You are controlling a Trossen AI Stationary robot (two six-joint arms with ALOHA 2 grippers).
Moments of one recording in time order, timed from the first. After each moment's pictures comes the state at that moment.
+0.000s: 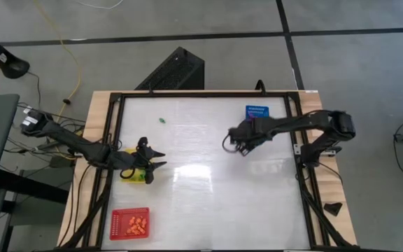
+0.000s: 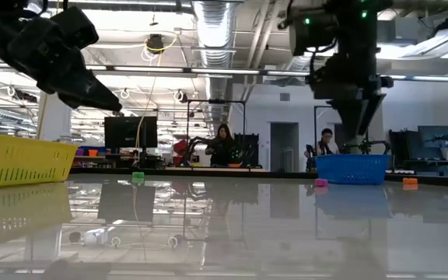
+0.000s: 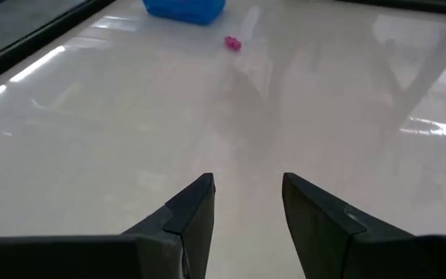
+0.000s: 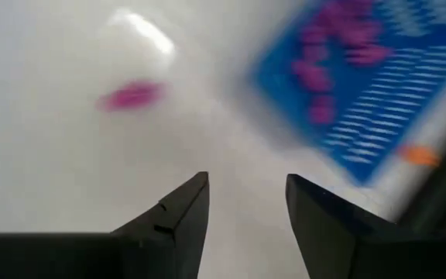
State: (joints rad) left arm -0.35 0.87 0.29 0.14 -0.55 -0.31; right arm -0.08 1.53 1.12 -1.18 0.35 0.81
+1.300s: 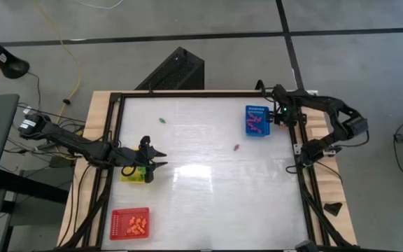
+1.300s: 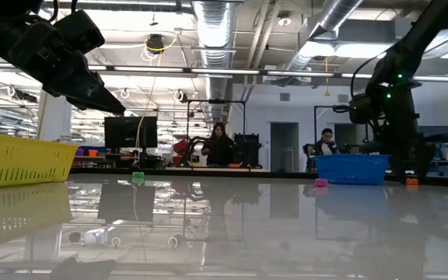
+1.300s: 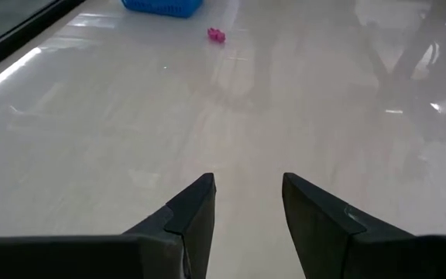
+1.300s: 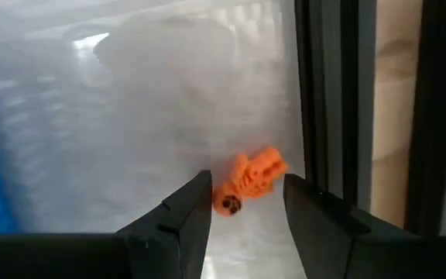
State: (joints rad) left arm -0.27 0.87 0.29 0.15 -0.41 -0.22; right arm -1.11 1.43 0.70 -0.83 0.15 0.63
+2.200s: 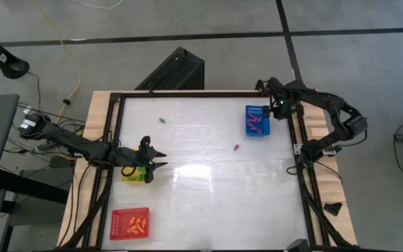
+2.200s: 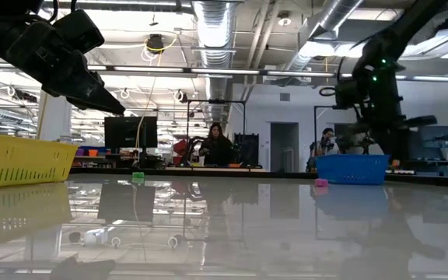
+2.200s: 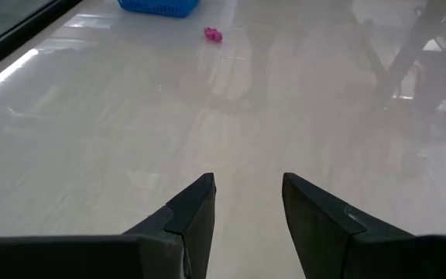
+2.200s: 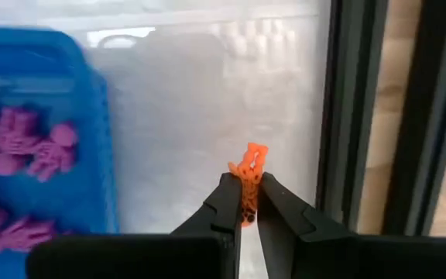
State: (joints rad) left arm -0.27 0.87 0.29 0.15 -0.40 -0.21; right arm -1.02 1.43 0.88 -0.98 0.13 0.59
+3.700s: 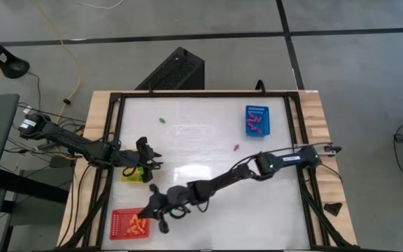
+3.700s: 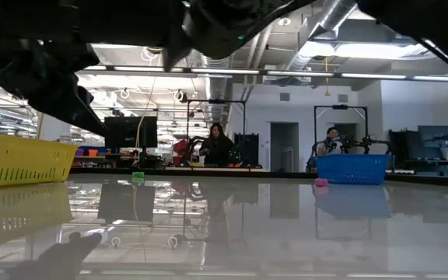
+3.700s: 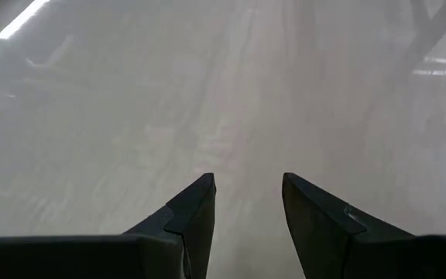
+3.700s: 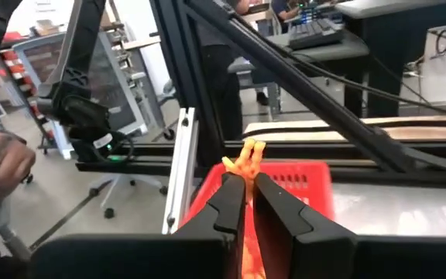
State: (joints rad) left arm -0.27 0.87 0.29 -0.04 -0.41 -0.31; right arm 0.32 2.59 2.09 0.50 -0.07 0.20
